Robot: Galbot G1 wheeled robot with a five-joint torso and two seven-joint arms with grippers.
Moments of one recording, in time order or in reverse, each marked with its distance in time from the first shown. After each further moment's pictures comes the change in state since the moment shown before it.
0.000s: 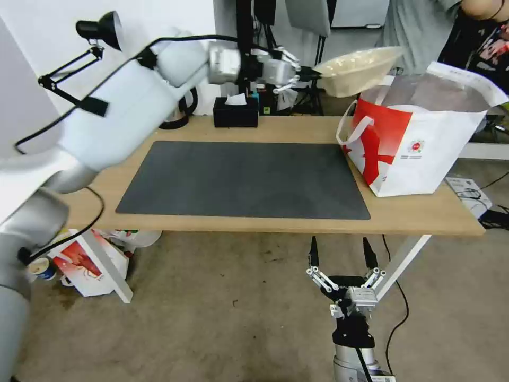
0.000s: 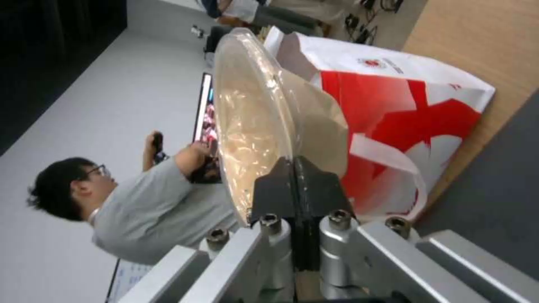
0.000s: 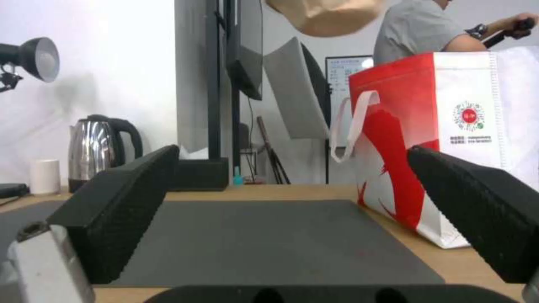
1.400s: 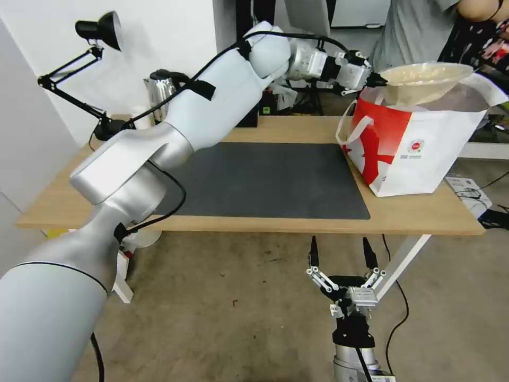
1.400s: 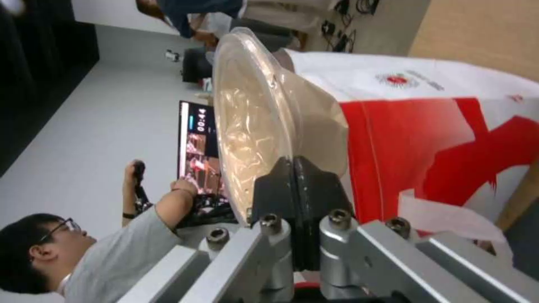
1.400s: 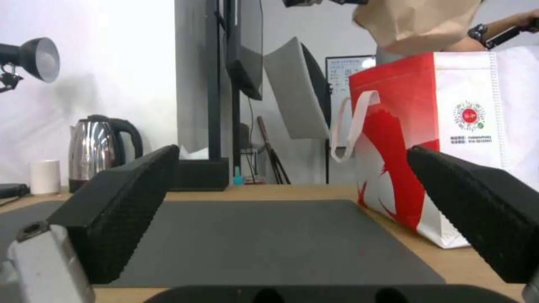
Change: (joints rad) left arm -0.063 -0.388 -0.037 0.384 0.246 -0.125 0.008; right arm 0.000 0.000 0.000 0.000 0.000 0.000 0.000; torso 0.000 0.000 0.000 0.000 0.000
